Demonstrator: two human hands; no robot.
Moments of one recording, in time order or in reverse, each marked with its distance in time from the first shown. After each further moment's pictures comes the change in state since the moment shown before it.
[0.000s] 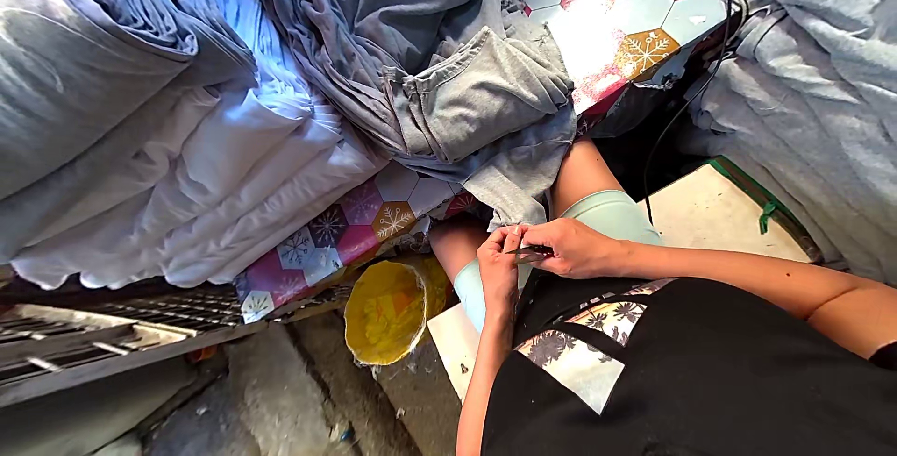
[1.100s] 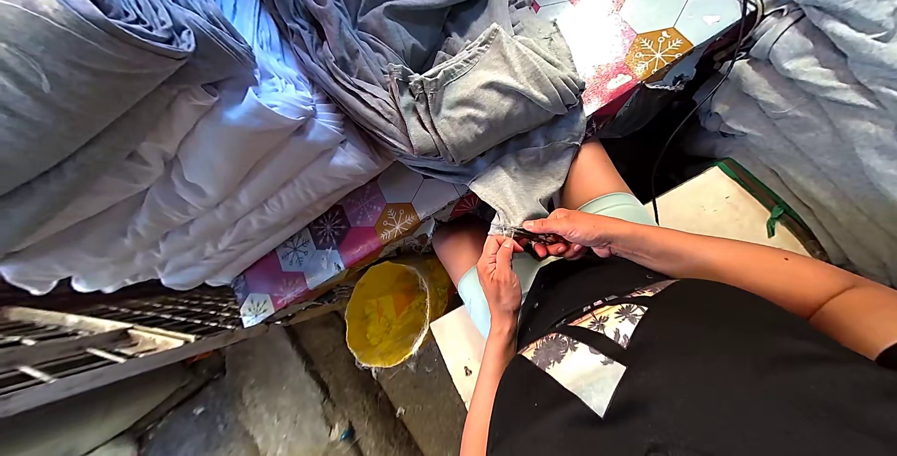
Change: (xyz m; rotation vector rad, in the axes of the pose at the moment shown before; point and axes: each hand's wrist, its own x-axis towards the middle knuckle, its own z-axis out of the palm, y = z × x) left_hand 0.001 -0.009 -0.016 0.143 0.049 0.307; right_hand 0.028 0.017 -0.016 0.912 -0.236 0.736
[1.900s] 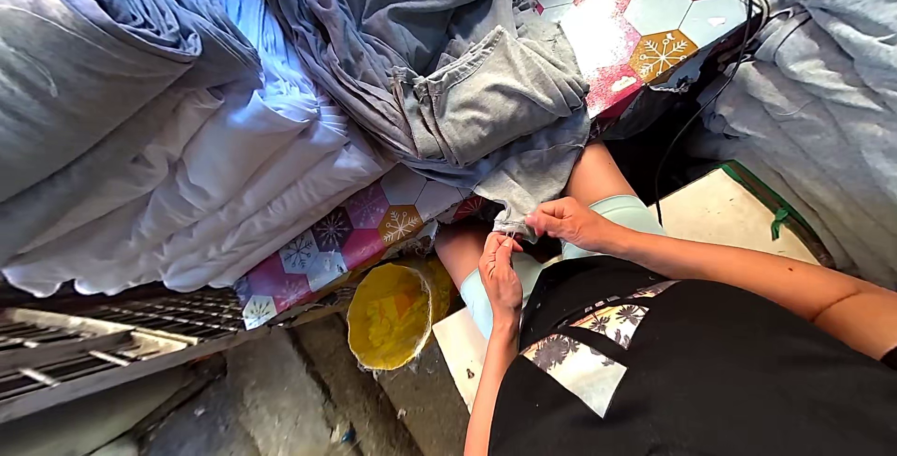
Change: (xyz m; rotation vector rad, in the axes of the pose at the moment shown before) left_hand 0.008 -0.006 -0.001 -0.043 0.007 -0.030; right_hand 0.013 0.005 0.001 -0.303 0.298 -0.451
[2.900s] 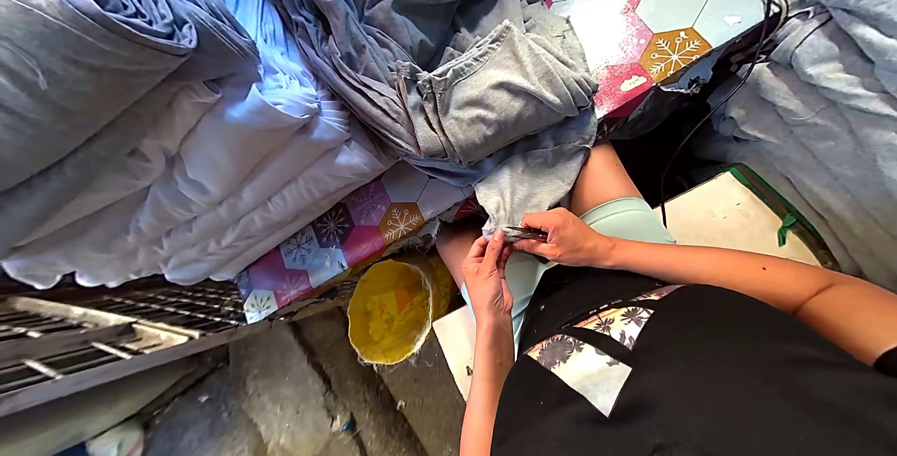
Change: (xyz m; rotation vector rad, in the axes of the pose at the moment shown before) left_hand 0.011 0.032 -0.002 -0.397 0.280 -0.392; right_hand 0.012 0.013 0.017 -0.426 0.025 -0.346
